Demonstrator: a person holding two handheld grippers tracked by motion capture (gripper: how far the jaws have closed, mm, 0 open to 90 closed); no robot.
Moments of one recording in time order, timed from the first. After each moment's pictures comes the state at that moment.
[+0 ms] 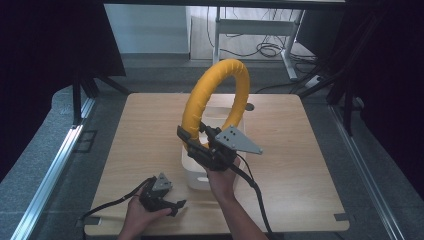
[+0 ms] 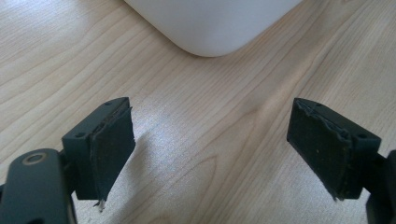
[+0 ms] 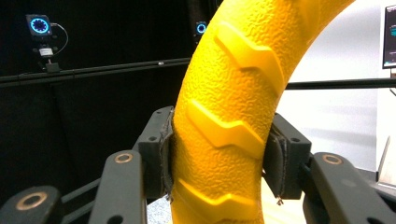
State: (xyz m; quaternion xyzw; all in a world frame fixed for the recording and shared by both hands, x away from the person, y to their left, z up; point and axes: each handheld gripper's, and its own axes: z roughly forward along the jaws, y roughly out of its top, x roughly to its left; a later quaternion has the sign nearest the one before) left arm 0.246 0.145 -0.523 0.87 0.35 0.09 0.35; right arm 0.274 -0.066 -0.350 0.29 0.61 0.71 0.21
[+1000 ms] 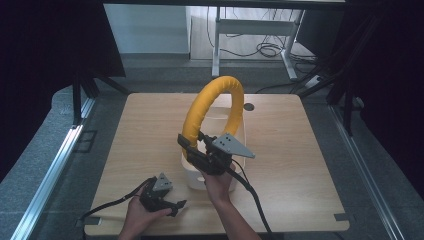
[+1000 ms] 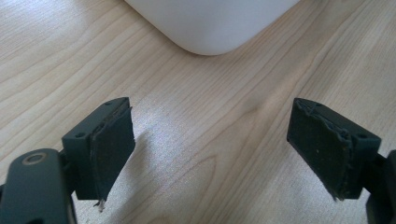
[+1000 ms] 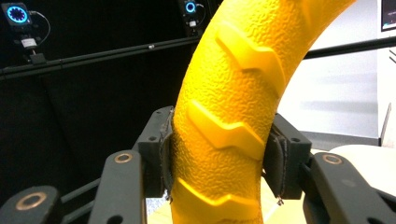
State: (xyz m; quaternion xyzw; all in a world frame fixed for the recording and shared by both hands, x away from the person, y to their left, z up) left arm 0.246 0.144 -0.525 0.87 0.35 0.10 0.34; right arm 0.284 -0.061 -0.391 0.33 0.62 0.69 0.17
